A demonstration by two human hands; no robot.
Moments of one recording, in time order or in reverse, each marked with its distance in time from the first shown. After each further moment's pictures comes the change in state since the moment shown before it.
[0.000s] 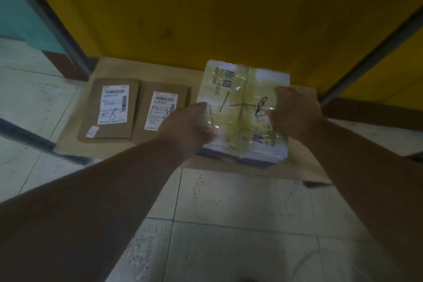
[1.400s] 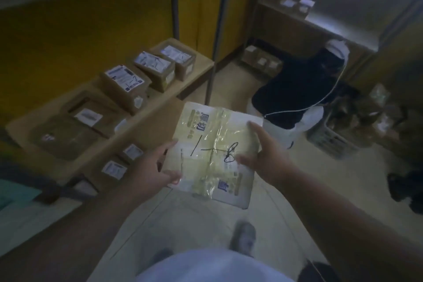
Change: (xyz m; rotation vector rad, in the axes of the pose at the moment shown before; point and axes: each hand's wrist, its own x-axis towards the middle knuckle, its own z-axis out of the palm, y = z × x) left_hand -0.381 0.172 -0.457 0.051 -0.802 0.516; right_hand -0.654 -0.380 -0.260 0.490 0.496 0.668
